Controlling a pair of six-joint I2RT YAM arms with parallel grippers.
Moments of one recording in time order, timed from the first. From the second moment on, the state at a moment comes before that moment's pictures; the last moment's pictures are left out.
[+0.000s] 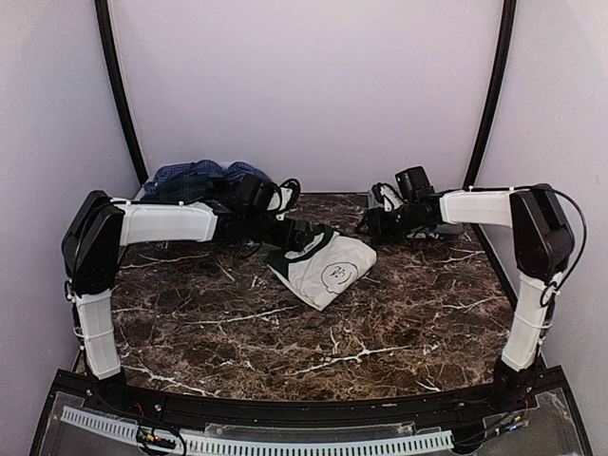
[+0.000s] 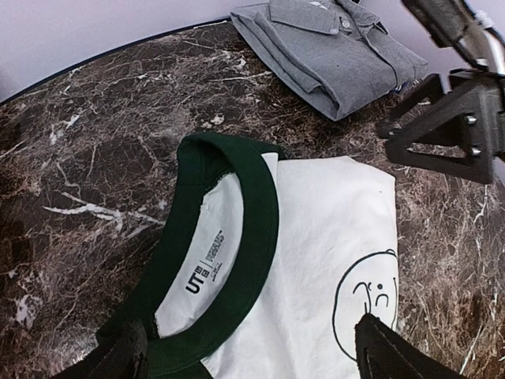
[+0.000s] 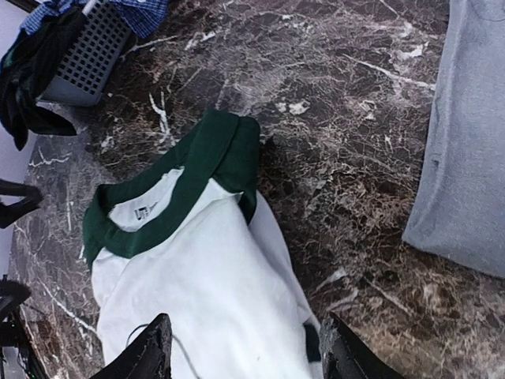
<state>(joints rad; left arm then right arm) -0.70 1.98 1.45 -0.15 0.09 -0.22 0.41 1.86 1.30 -0.25 -0.39 0.31</state>
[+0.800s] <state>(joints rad) -0.75 1.65 1.00 -0.05 0.13 -0.21 0.79 1.65 0.78 -0.07 -0.59 0.57</state>
